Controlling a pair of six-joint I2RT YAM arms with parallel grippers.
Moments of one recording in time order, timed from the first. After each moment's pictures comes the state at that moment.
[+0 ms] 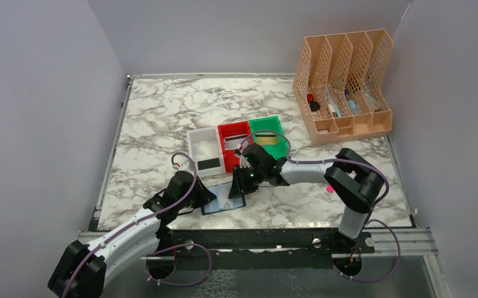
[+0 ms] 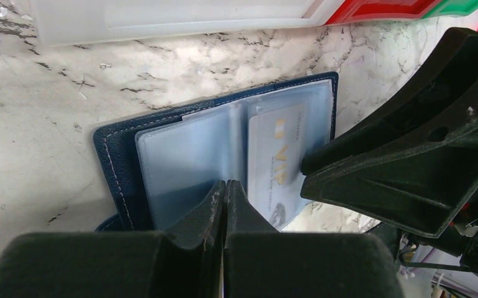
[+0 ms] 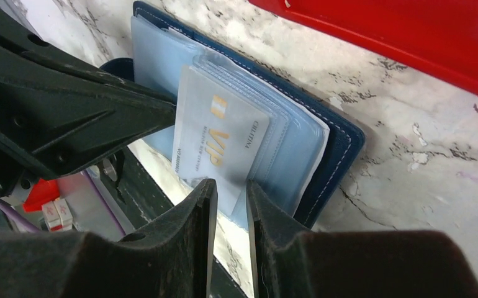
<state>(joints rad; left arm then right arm) -0.59 0.76 0.15 -0.09 0.11 -0.91 0.92 1.79 0.91 0.02 -0.41 0.69</state>
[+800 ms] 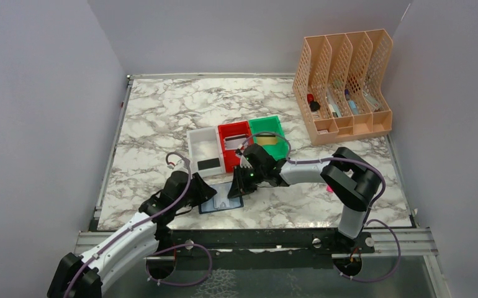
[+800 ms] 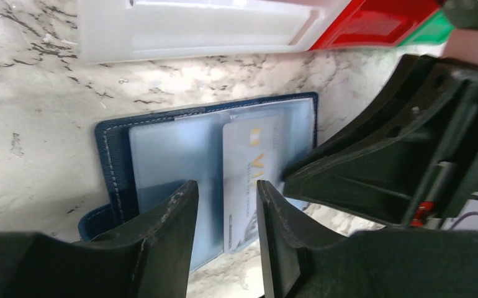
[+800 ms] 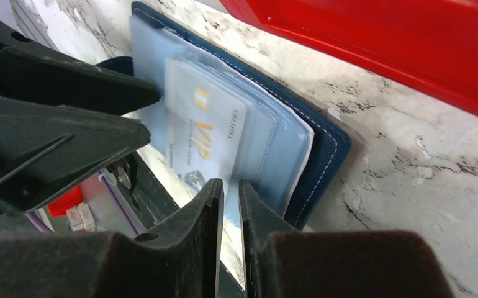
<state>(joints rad) -0.59 0.67 0.17 -0.17 0.06 -0.92 0.91 1.82 0.89 0.10 -0.44 0.76</state>
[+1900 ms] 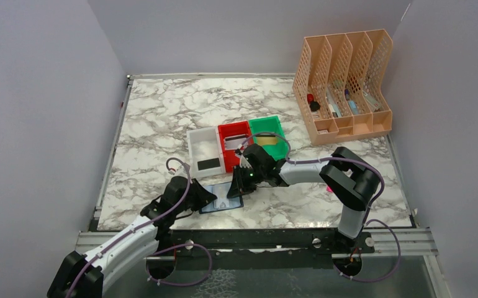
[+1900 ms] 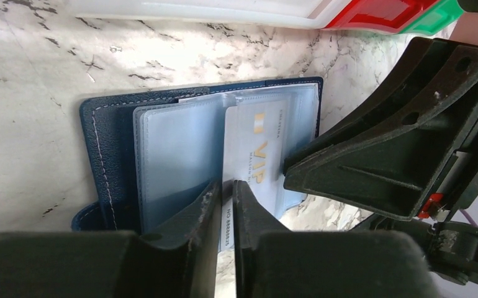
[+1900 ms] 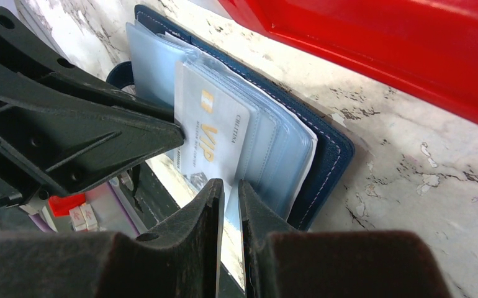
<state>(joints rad) -0.58 0.67 0.07 -0.06 0.12 -1.00 0.91 1.83 0.89 0.12 -0.44 0.77</state>
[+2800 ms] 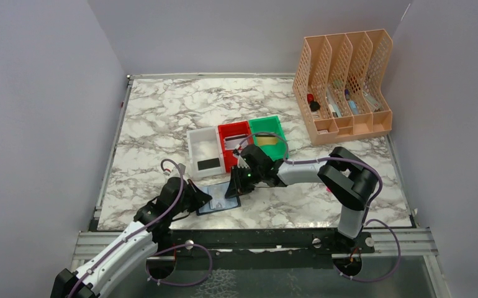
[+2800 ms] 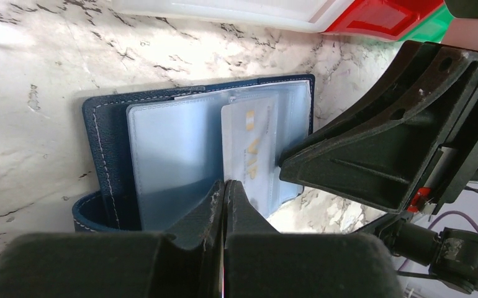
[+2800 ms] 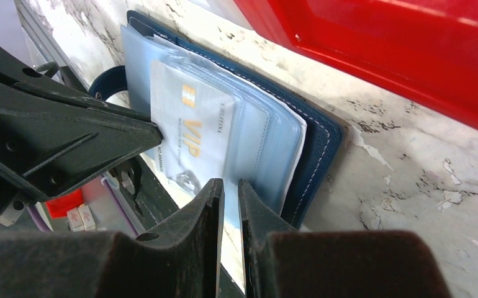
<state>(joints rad) -0.58 0.48 0.11 -0.29 0.05 -1.00 0.91 1.85 0.90 0.13 -0.43 0.77</state>
